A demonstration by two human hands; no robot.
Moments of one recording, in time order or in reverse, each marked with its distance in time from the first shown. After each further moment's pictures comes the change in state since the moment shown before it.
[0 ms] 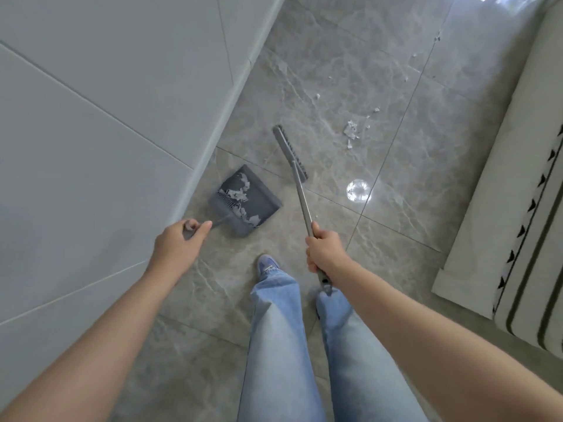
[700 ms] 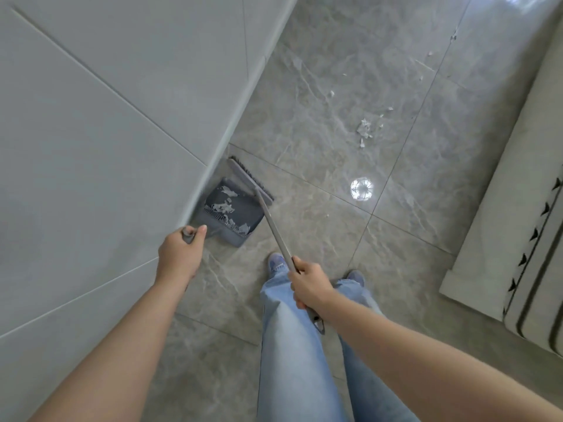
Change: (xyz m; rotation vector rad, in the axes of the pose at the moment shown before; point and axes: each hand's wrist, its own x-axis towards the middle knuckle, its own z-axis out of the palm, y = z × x) left_hand 0.019 -0.049 -0.016 -0.120 0.123 -0.137; right_hand -0.037 0.027 0.076 -0.192 -0.172 0.010
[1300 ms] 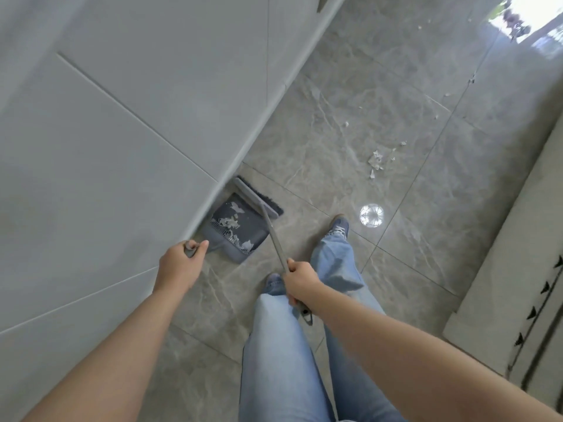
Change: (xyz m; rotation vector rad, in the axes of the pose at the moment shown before) left_hand 0.001 0.017 0.003 0.074 0.048 -0.041; right_hand 0.027 -0.059 -0.023 -0.239 -0.020 0.027
